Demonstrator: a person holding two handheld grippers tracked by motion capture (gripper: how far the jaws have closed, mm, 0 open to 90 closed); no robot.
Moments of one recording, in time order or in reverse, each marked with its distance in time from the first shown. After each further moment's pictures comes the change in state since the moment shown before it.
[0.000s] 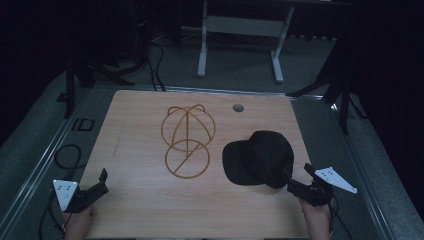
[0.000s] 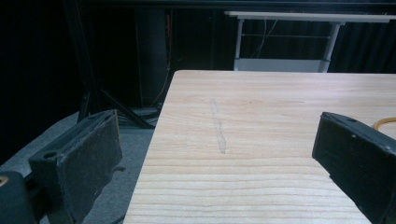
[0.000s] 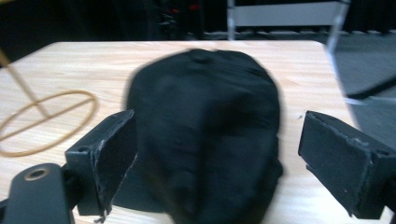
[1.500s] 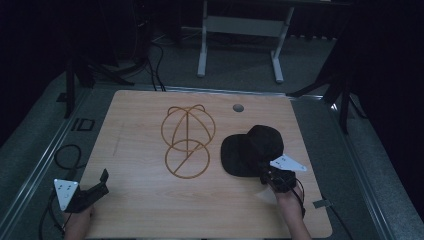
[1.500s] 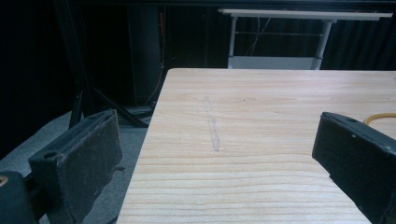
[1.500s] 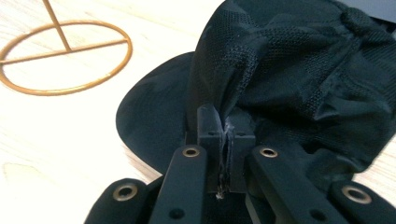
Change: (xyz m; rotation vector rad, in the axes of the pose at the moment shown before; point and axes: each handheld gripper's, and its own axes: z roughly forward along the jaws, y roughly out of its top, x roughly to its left) left arm 0.000 0.000 0.000 0.007 -0.031 0.003; right arm 0.056 0.002 0.069 0.193 0.110 -0.276
